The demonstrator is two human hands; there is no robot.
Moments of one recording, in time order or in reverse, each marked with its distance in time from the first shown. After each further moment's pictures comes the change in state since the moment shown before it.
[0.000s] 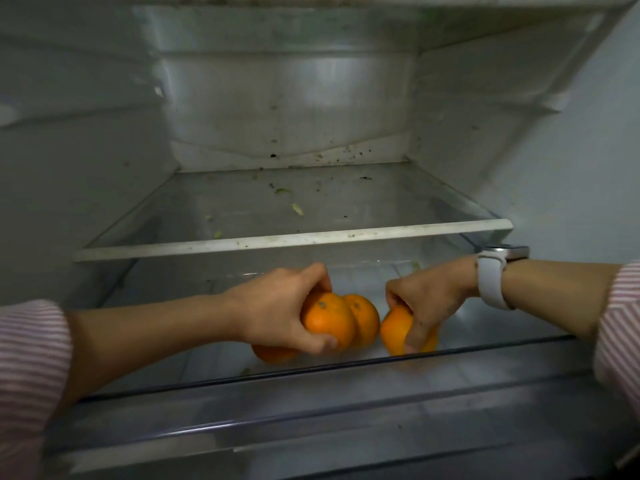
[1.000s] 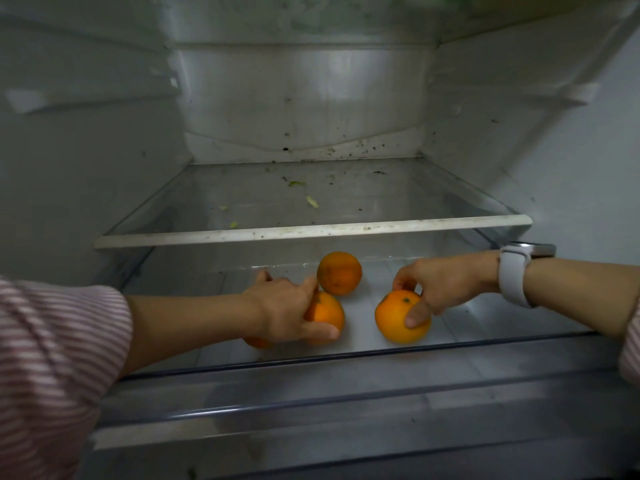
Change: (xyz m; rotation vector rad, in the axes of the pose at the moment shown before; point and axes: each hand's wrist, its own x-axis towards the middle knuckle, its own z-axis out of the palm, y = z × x) left_hand 0.012 -0.020 0.026 0.264 -0.221 -0.208; right_hand 0.004 0.002 -0.001 0.147 0.117 -0.038
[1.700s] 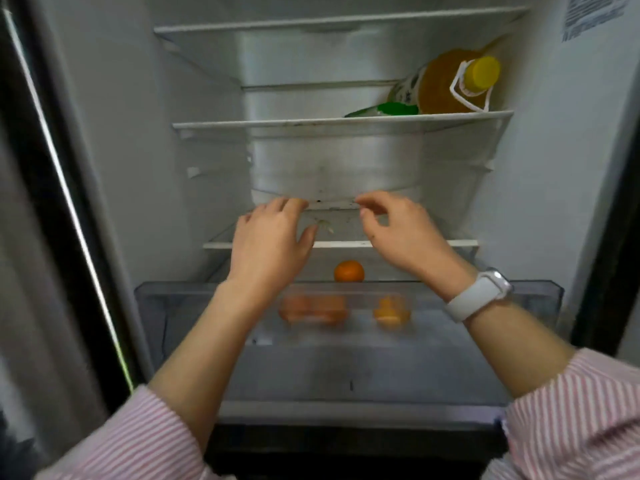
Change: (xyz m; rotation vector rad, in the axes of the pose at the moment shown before) left_hand -0.151 0.069 -0.057 -0.042 1.099 -0.314; right_hand -0.136 -0.085 0.020 0.298 1.201 -0.498
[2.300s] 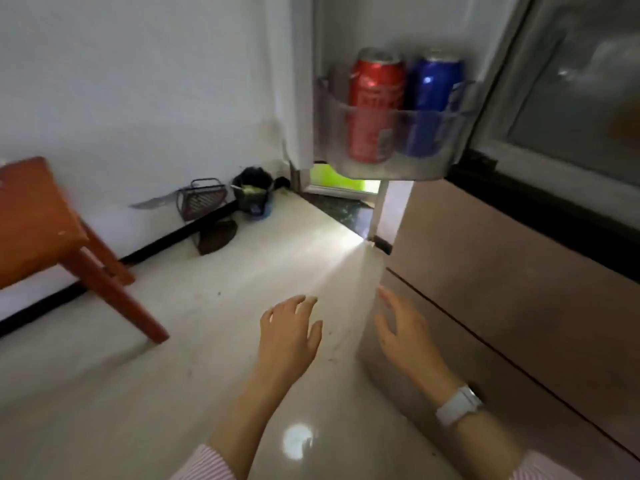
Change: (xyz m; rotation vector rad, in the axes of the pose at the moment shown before) left_hand -0.566 -0.061 -0.123 0.170 -0.467 -0.938; right_hand -0.430 -0.175 0.183 0.465 -0.913 -0.033
